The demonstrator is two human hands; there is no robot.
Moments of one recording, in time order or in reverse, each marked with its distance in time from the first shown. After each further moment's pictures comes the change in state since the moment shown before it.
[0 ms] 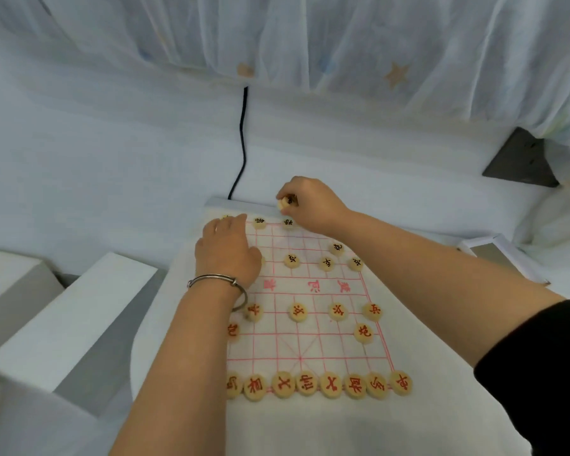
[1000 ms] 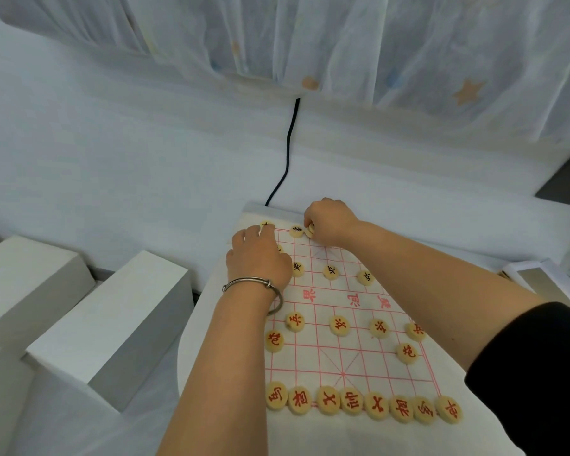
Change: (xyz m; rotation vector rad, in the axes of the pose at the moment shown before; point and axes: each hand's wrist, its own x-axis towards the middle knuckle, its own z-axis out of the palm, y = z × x) left_hand 0.005 -0.016 -0.007 -0.086 -0.018 -0.073; right_hand 0.036 -0.009 0.041 -0.400 -0.224 0.043
